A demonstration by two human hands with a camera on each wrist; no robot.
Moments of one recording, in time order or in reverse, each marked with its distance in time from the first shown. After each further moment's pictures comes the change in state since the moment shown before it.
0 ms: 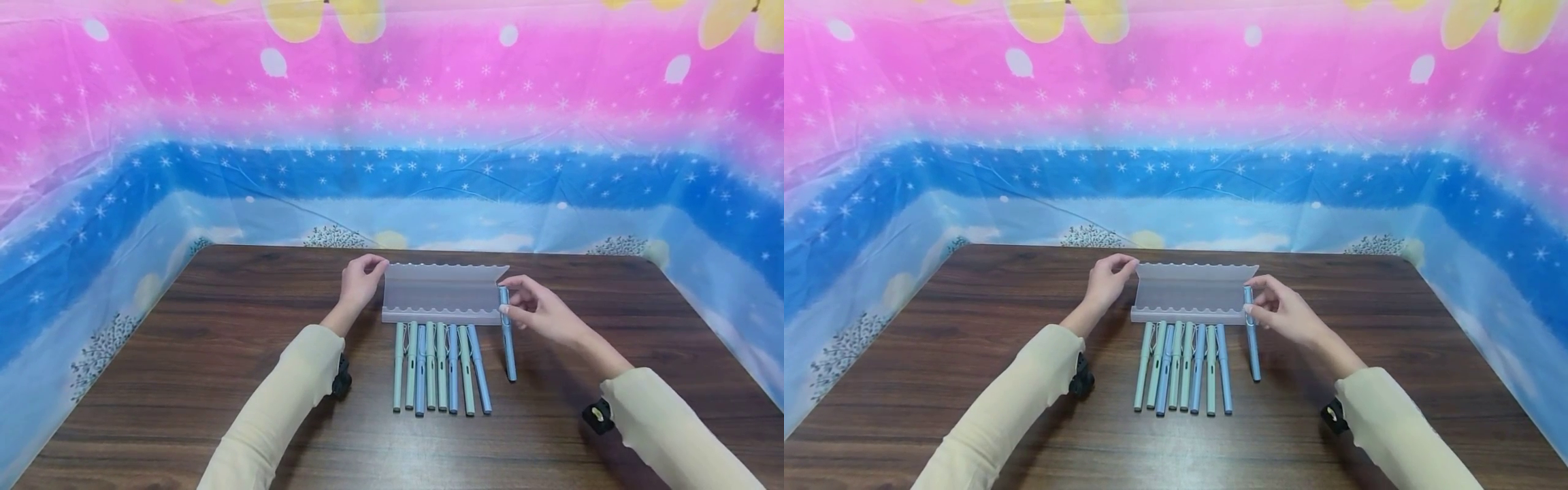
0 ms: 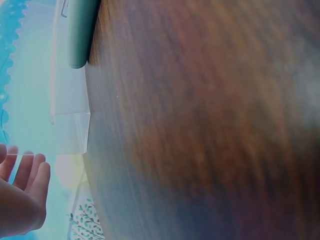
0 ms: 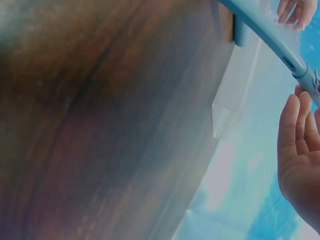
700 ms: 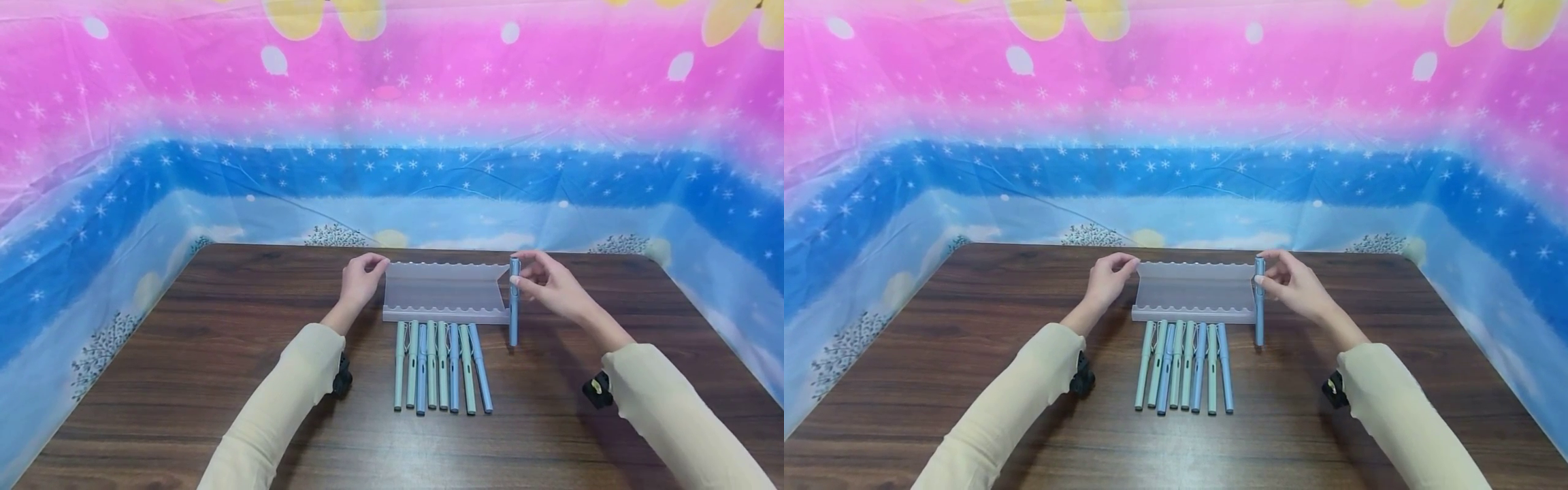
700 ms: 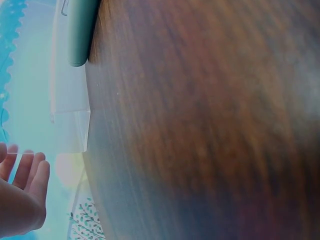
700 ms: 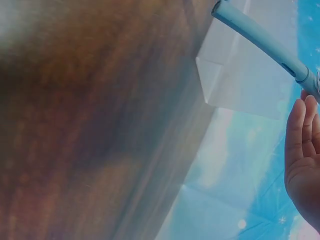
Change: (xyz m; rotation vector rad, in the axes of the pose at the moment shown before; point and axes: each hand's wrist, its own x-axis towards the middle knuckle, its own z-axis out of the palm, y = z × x) left_hand 0.001 -0.002 0.000 0.011 0.000 0.000; right_hand 0.020 -0.003 -0.025 -0.077 0.139 -0.038
